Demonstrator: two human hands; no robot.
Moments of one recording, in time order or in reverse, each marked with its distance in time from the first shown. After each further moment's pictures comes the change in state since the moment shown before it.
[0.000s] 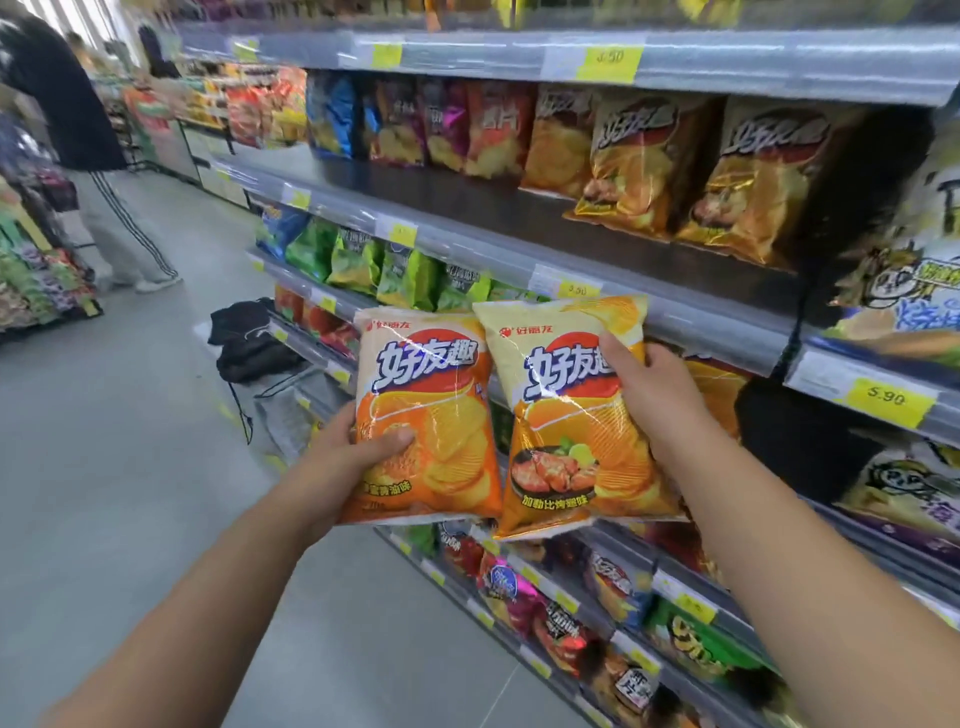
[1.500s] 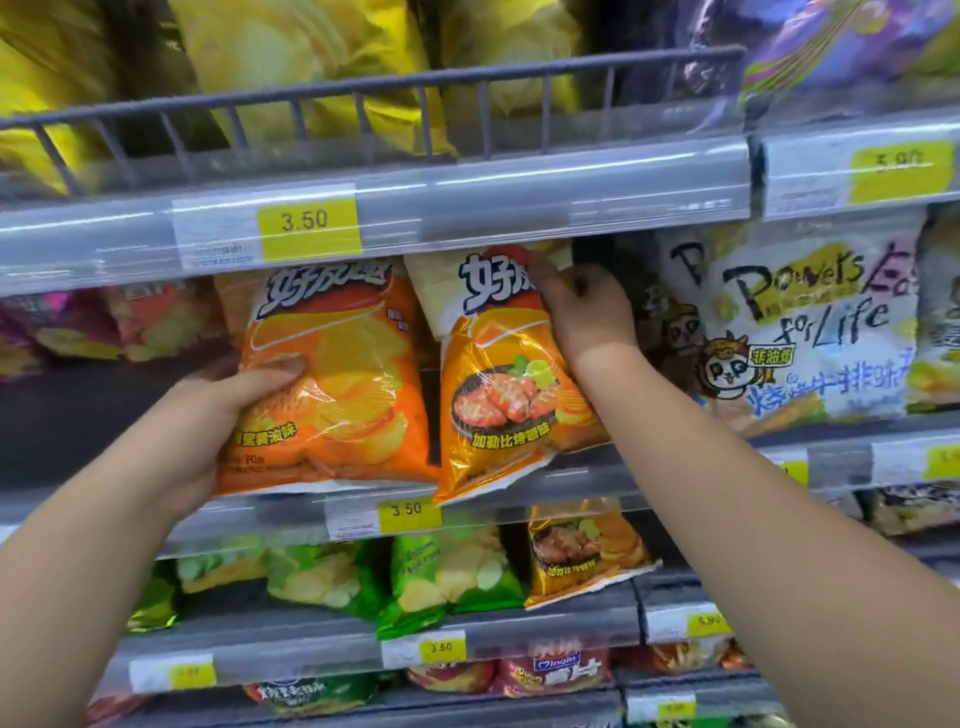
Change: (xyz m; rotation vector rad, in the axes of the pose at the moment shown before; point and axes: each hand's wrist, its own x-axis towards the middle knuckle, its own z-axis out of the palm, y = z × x) left_hand 0.287 0.190 0.124 0.173 -0.425 0.130; right_hand 0.161 -0.099 -0.096 0.060 0.768 -0.200
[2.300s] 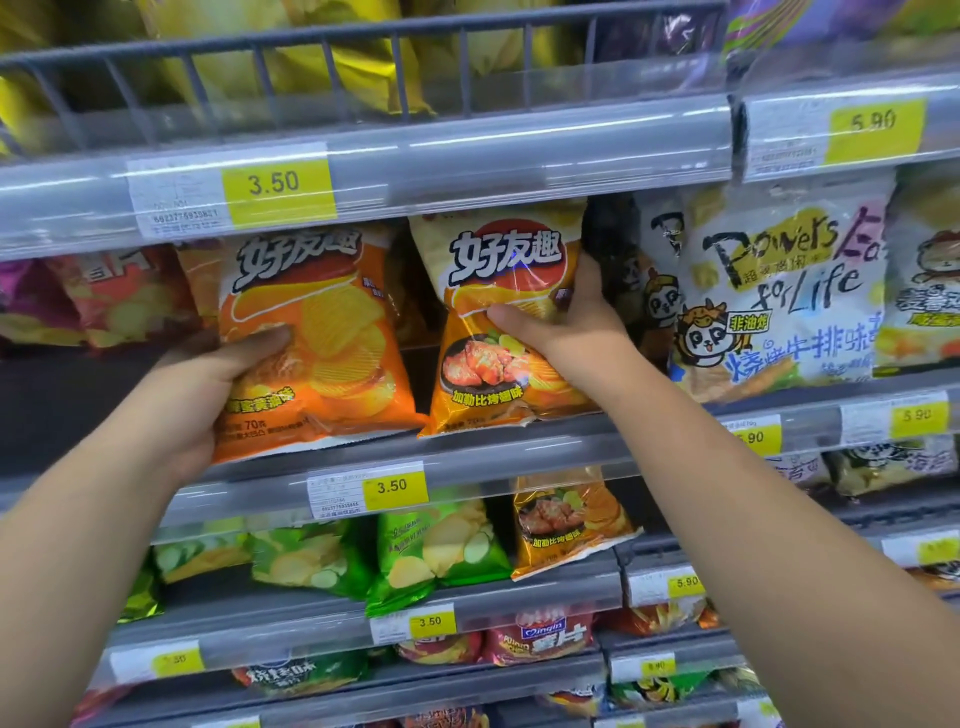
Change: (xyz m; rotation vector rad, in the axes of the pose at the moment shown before) left_hand 0.018 -0.007 0.012 -0.085 0.077 0.073; right_hand -0.028 0.016 -0.021 -0.154 -0.210 -0.016
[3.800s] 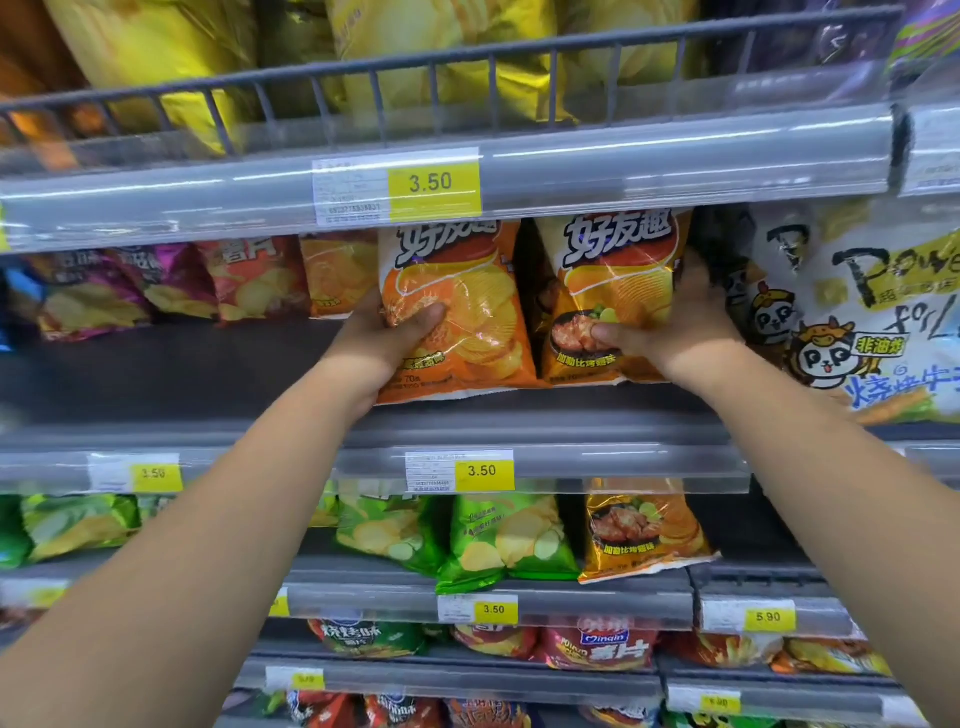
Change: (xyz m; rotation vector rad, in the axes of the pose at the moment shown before) left_hand 0.029 -0.014 0.022 0.135 -0.063 0.132; right_hand 0.029 0.012 -0.001 -0.348 0.066 0.079
